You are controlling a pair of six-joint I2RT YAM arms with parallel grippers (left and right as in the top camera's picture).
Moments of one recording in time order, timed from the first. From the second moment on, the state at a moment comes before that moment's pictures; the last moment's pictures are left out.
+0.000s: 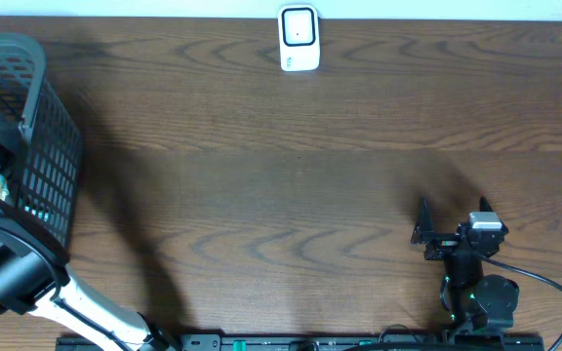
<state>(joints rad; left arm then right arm) 0.72 2.04 1.83 -1.18 -0.33 -0.24 -0.01 0.01 0.01 -0.07 -0.02 0.02</state>
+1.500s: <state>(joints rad) 0.72 1.43 1.57 -0.91 -0.34 -0.35 -0.01 0.01 0.01 -0.07 -0.02 0.02</state>
